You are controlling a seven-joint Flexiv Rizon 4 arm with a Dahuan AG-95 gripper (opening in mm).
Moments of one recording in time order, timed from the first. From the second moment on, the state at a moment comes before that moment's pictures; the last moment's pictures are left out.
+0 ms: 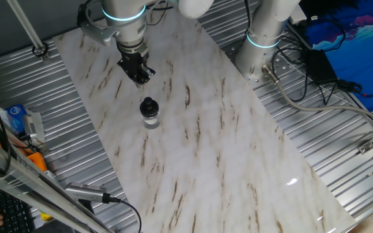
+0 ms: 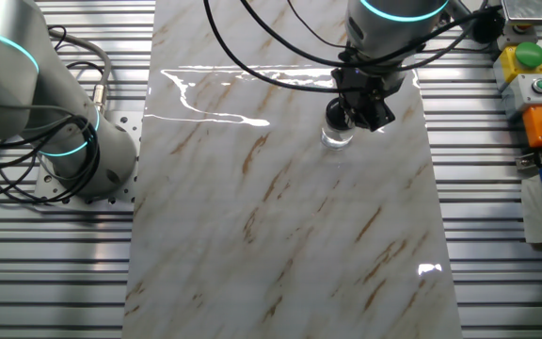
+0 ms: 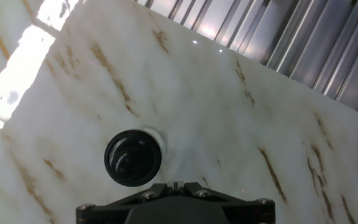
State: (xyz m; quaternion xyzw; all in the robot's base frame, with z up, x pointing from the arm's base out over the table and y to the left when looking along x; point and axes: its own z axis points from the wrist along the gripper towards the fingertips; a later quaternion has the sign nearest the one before) arm 0.501 0.000 0.170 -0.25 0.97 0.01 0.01
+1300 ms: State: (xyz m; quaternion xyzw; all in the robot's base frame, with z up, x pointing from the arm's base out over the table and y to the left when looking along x) arm 0.499 0.000 0.171 -0.25 0.97 0.04 0.02
